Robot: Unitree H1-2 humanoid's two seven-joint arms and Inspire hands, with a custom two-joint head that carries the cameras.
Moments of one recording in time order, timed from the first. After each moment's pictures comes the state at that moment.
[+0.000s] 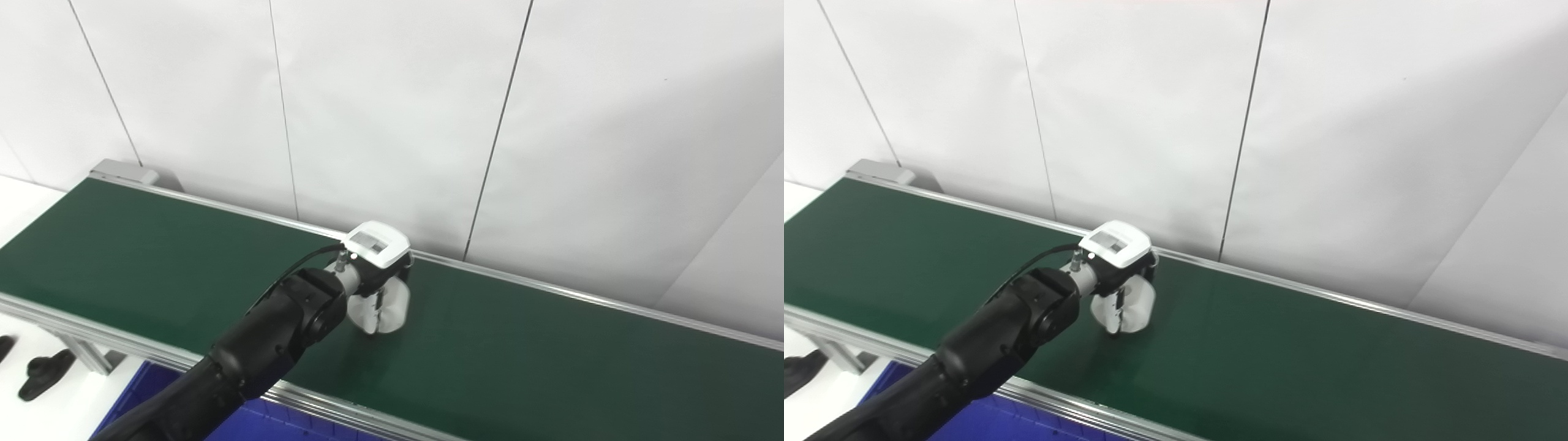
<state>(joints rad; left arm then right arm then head) -0.44 0.36 -0.44 -0.07 1.10 0.16 -0.52 0.52 -0.15 0.43 -0.02 -0.11 -0.41 -0.01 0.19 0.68</state>
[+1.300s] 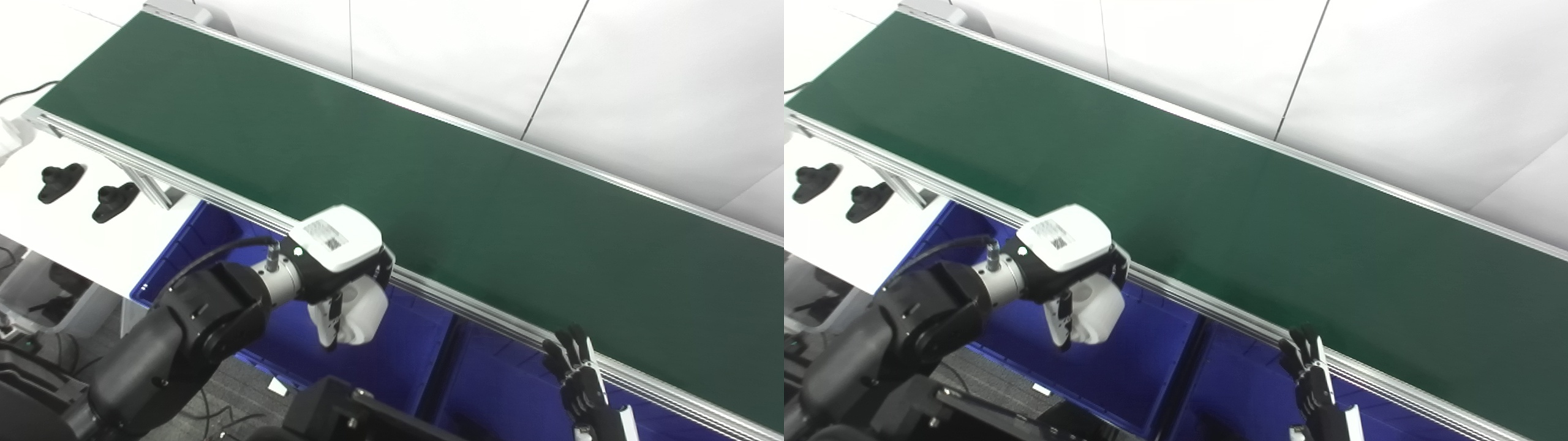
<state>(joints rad) 0.27 0.40 -0.24 -0.68 1.14 0.01 -0.74 0.53 -0.21 0.28 -0.25 -0.01 -0.27 0.15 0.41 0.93</state>
